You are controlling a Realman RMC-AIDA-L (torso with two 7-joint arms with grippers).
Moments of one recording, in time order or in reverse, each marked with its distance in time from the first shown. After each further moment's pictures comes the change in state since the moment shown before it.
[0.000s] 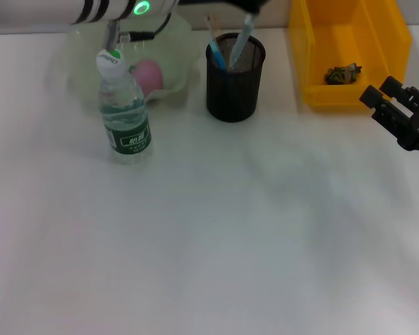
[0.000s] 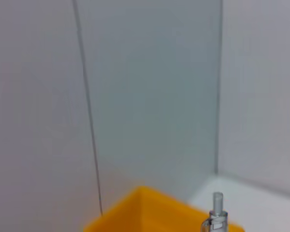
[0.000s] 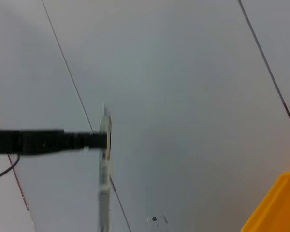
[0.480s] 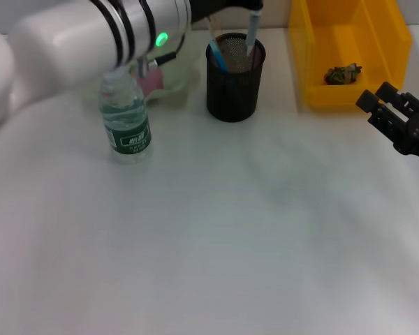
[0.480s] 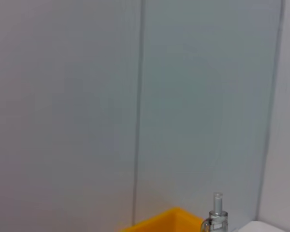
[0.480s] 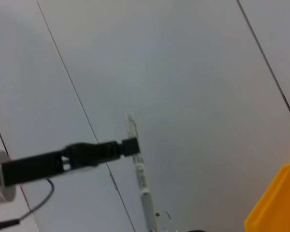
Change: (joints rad) left arm 0.024 -0.003 0.187 -0.285 -0.488 -0.470 0.359; right arm 0.002 0.001 -0.001 0.030 0.001 0.000 0.002
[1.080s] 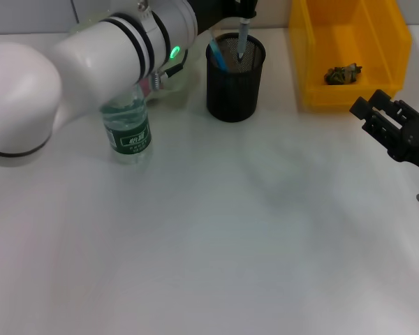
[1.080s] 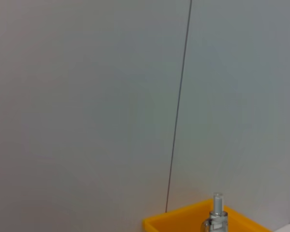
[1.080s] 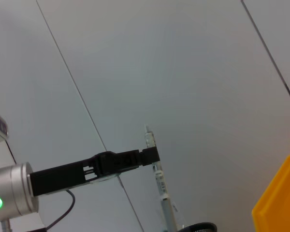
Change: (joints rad) left arm -0.065 -0.001 0.128 -0.140 -0.160 -0.244 0.041; right arm -0.002 0.003 -0.006 0.031 -0.001 -0.008 0.000
